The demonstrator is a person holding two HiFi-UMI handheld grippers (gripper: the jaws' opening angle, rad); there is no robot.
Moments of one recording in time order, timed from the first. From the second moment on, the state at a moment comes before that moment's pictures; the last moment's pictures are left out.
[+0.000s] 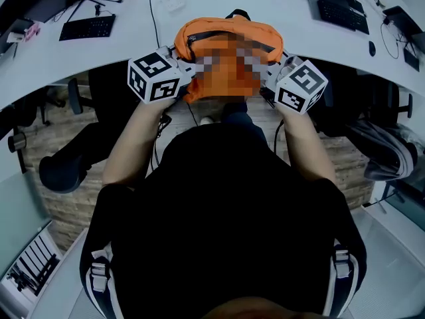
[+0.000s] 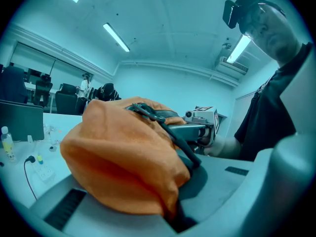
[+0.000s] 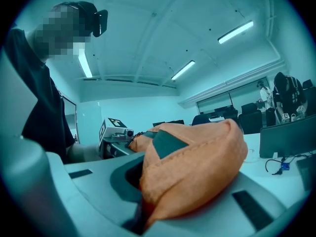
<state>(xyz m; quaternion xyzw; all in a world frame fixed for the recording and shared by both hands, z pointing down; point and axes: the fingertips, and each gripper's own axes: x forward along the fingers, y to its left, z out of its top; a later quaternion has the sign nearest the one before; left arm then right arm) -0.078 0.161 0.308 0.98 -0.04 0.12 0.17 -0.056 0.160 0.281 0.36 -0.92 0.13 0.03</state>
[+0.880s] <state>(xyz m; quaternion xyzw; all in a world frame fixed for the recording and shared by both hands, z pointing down) -0.053 0.139 0.314 0.97 -0.06 0.13 0.17 -0.031 0.136 0.287 0.34 -0.93 0.13 0.03</state>
